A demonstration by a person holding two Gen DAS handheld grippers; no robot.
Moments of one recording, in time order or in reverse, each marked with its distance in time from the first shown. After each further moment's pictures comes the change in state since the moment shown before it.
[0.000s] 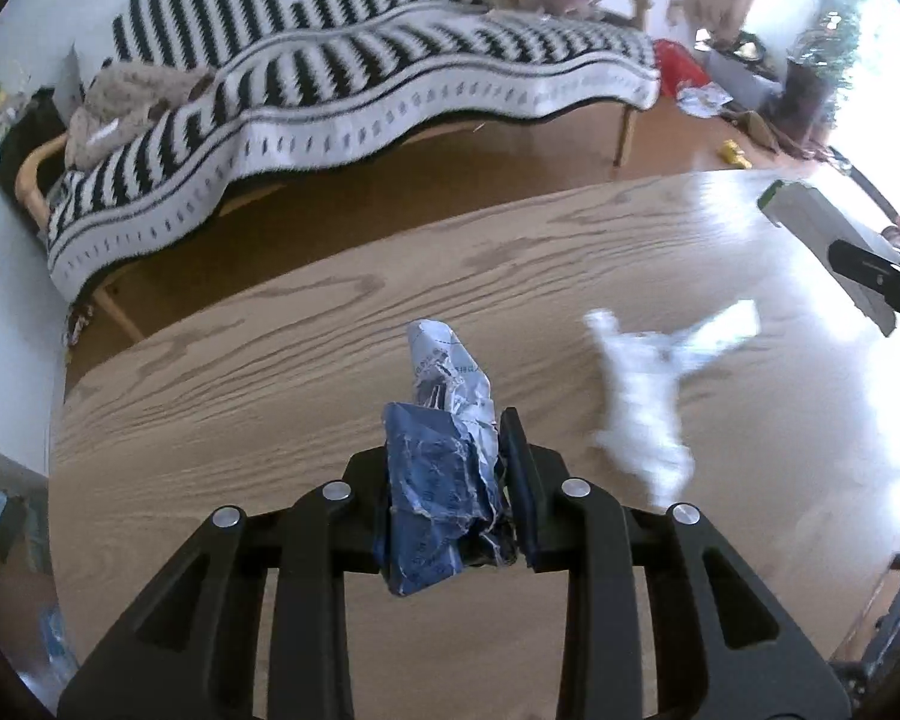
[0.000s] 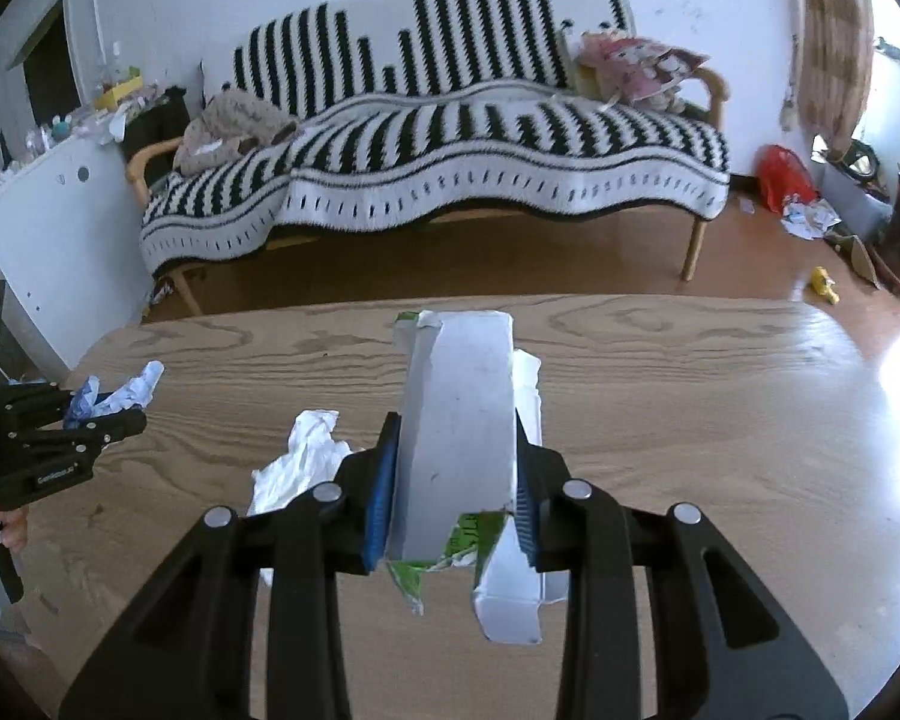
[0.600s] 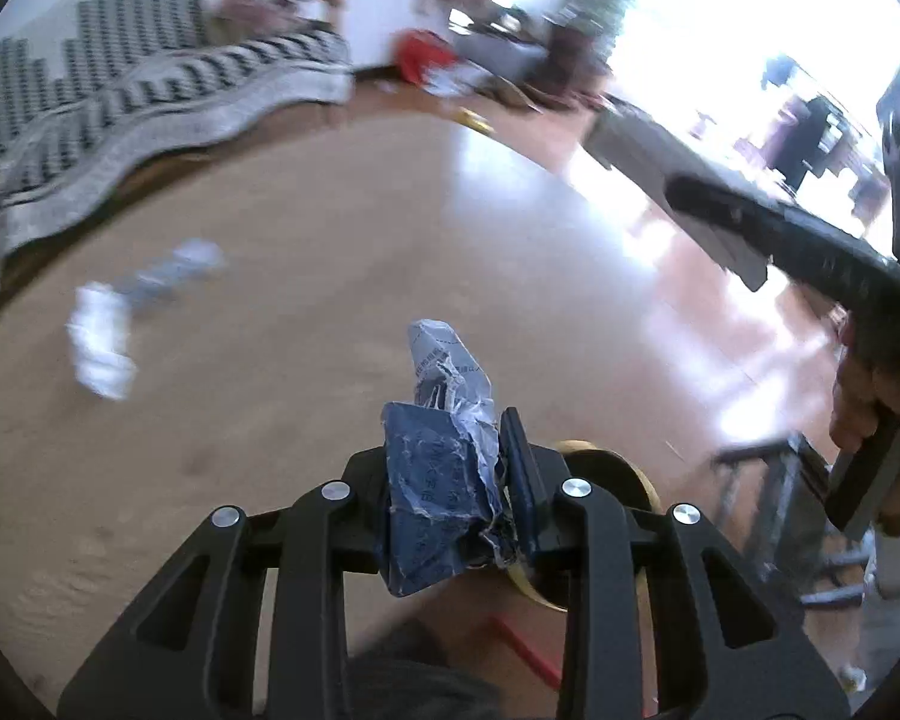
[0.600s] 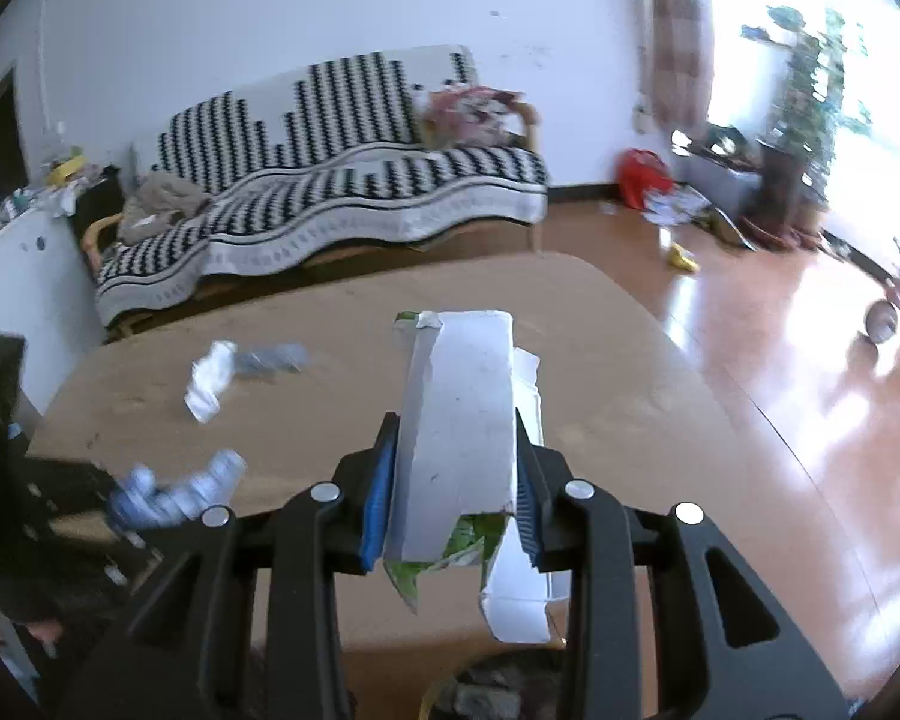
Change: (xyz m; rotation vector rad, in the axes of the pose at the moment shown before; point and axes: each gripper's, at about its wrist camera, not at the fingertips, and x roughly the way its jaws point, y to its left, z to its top) left arm -0.128 -0.324 -0.133 0.248 -0.004 -0.461; right arm -0.278 -0.145 -0.190 0.171 -0.105 -0.200
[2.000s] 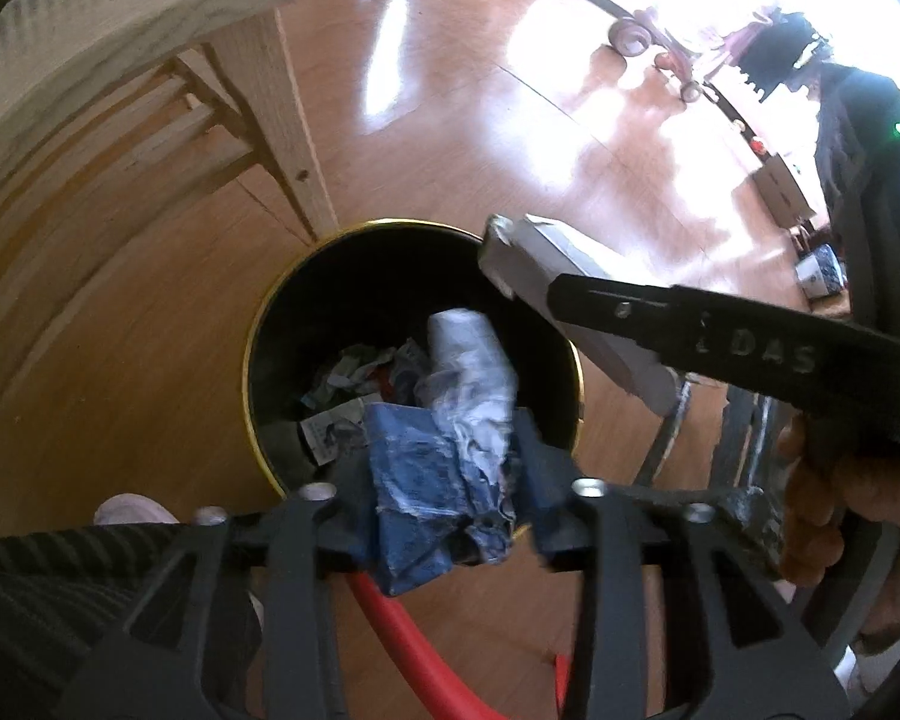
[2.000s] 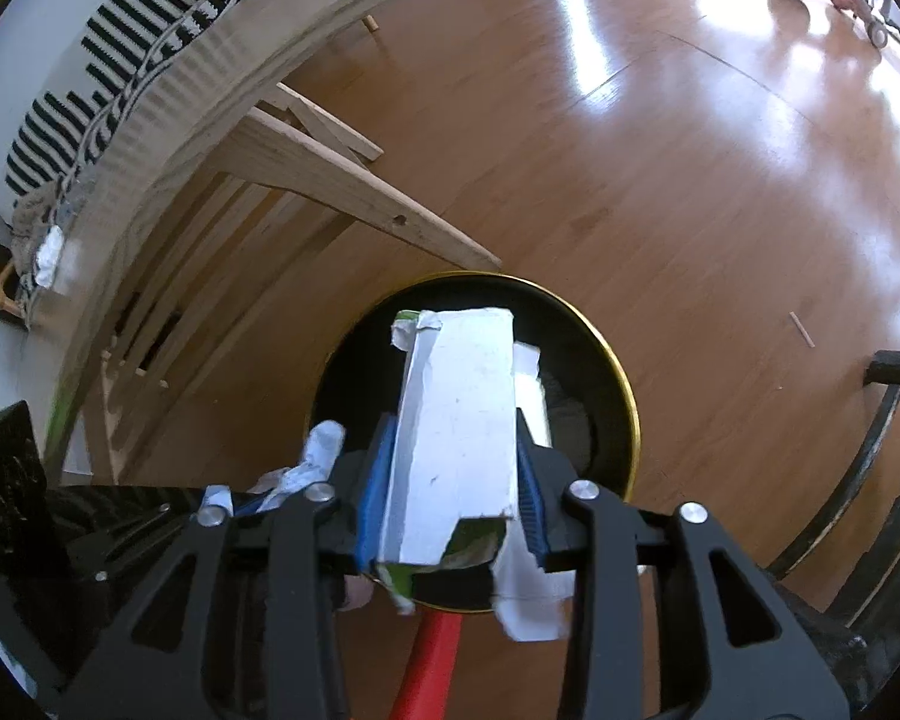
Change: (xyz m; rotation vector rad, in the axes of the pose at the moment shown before) left arm 0.190 -0.124 -0.141 -0.034 0.268 -0.129; right arm 0.076 -0.127 -0.251 0.485 0.464 -0.009
